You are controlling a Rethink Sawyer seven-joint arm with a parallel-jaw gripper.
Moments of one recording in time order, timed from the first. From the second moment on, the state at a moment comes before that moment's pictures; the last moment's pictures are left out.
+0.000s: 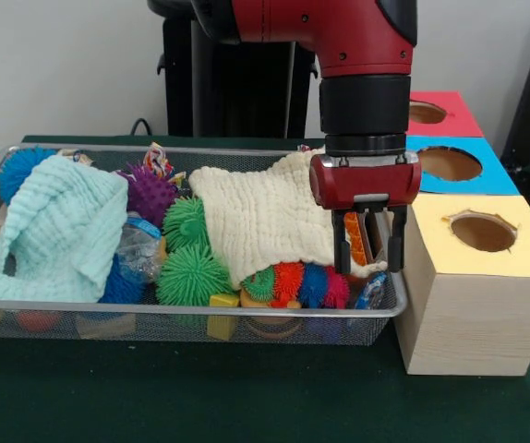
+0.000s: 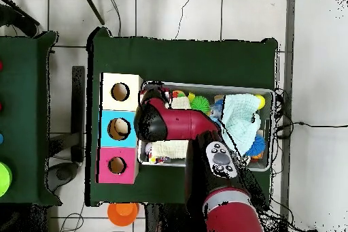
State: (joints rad) arm -0.23 -0.55 0.14 1.65 -0.15 0.02 1.57
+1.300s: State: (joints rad) arm -0.21 -0.47 0.14 1.62 -0.15 0.00 1.57
